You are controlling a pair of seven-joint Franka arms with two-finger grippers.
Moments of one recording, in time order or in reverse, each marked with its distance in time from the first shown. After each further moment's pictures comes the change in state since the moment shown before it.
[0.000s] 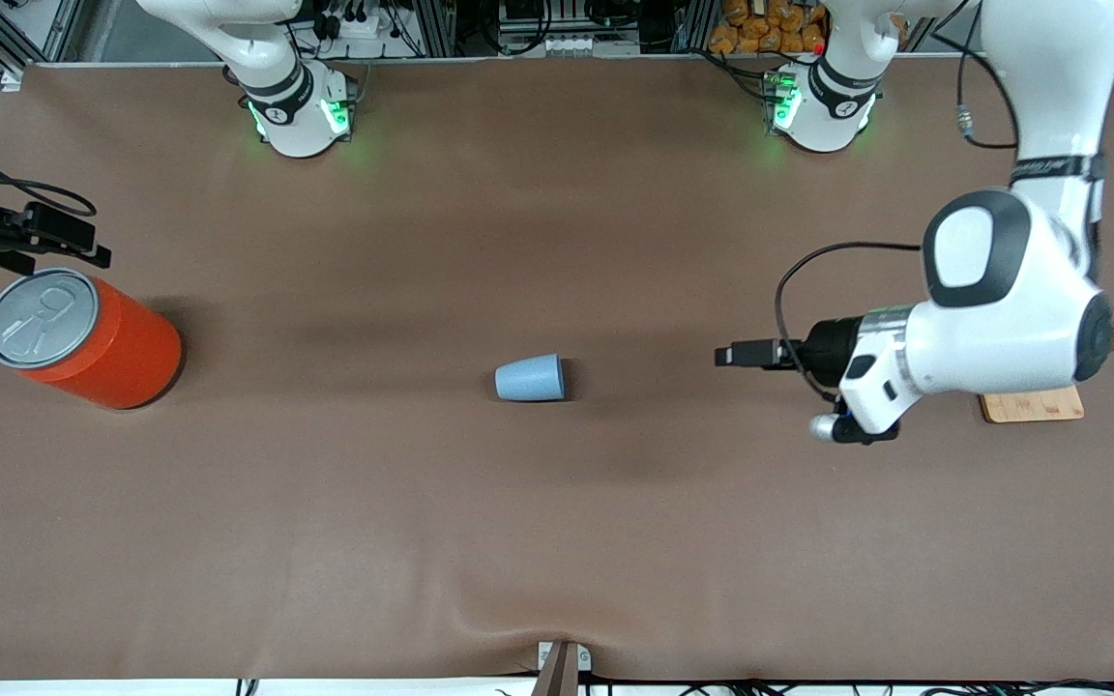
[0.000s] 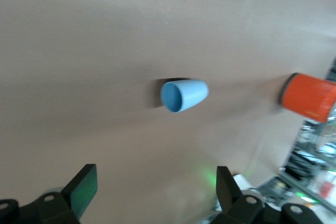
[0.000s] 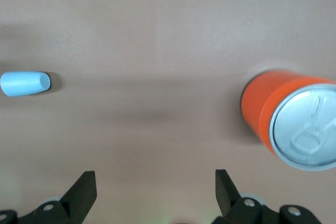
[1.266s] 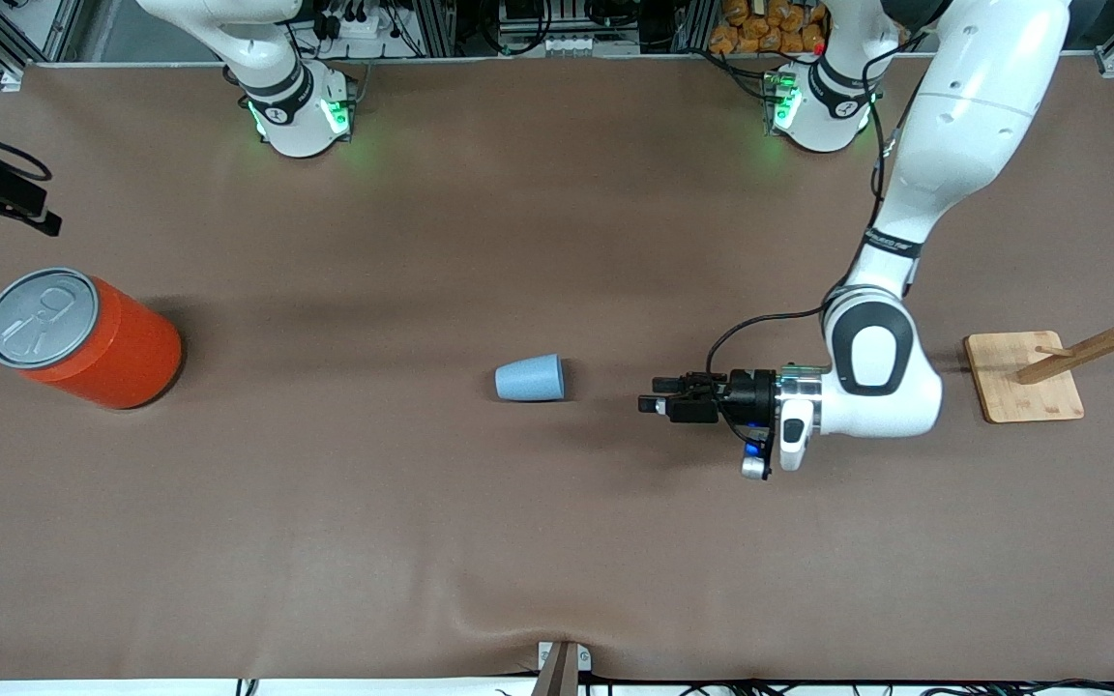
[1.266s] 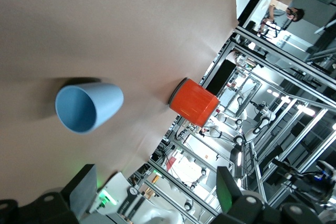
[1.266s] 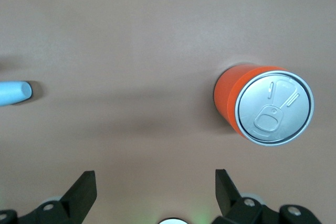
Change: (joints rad) left arm -0.052 0.233 0.000 -0.146 -0.687 0.144 0.306; right arm -0.028 -0.044 0.001 0.034 -0.080 -0.029 0.020
